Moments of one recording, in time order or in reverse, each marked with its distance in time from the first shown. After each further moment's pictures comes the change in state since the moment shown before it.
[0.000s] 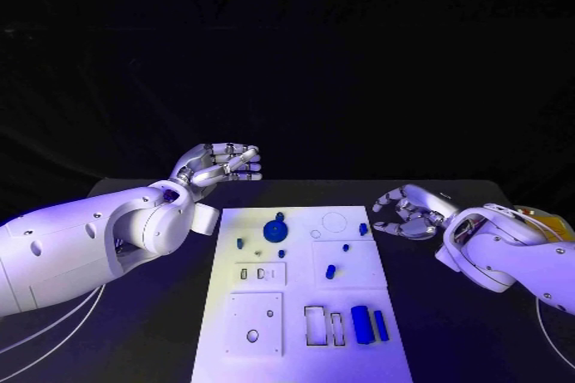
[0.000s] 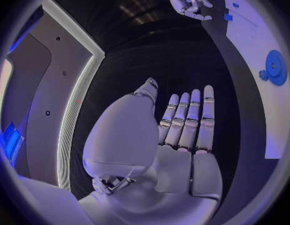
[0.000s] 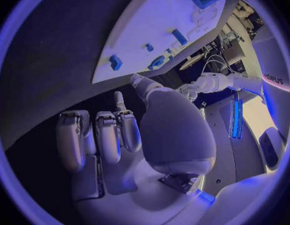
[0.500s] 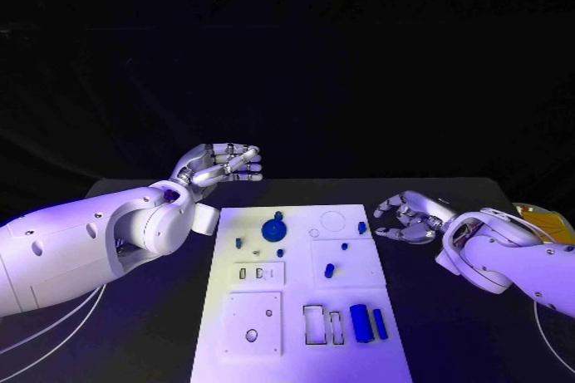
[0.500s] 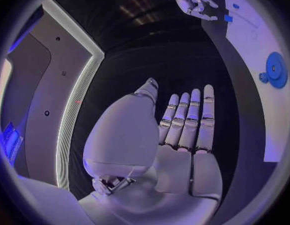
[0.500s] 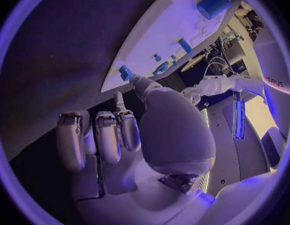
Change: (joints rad) left arm -0.003 0.006 0.000 -0.004 0.001 0.004 0.000; left_hand 0.004 0.004 -0.003 -0.003 0.000 0.000 0.000 0.000 0.000 0.000 0.000 0.000 0.000 0.009 -0.002 0.004 0.001 0.000 0.008 -0.002 0.005 0.000; right arm -0.030 0.033 -0.001 -0.075 0.014 0.025 0.030; right_hand 0.018 0.005 0.004 -0.015 0.000 -0.013 0.013 -0.012 -0.002 0.000 0.000 0.000 0.000 0.000 0.000 0.000 0.000 0.000 0.000 0.000 0.000 0.000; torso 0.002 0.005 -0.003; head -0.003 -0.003
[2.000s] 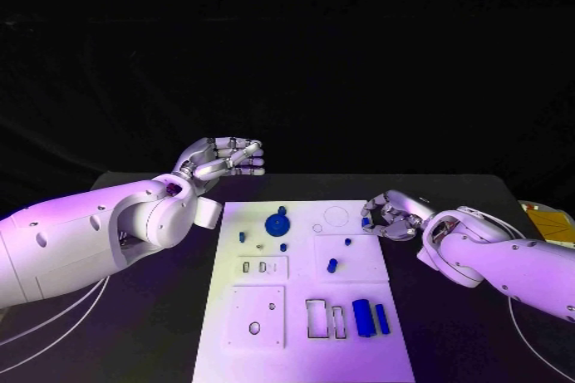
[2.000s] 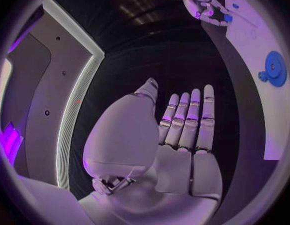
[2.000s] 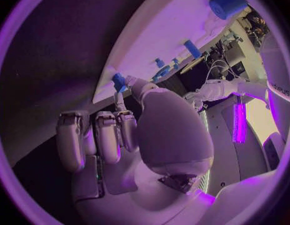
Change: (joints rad) left arm -0.001 -0.005 0.000 0.000 0.001 0.004 0.000; left_hand 0.000 0.000 0.000 0.000 0.000 0.002 -0.002 0.000 0.000 0.004 -0.004 0.000 0.000 0.000 0.000 0.000 0.000 0.000 0.000 0.000 0.000 0.000; right arm -0.029 0.115 -0.001 -0.091 -0.011 -0.013 -0.005; right_hand 0.030 0.022 0.029 -0.029 0.000 0.026 0.006 -0.008 0.003 -0.001 0.007 0.012 0.001 0.000 0.007 0.000 0.000 0.000 0.000 0.000 0.000 0.000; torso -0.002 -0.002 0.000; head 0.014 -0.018
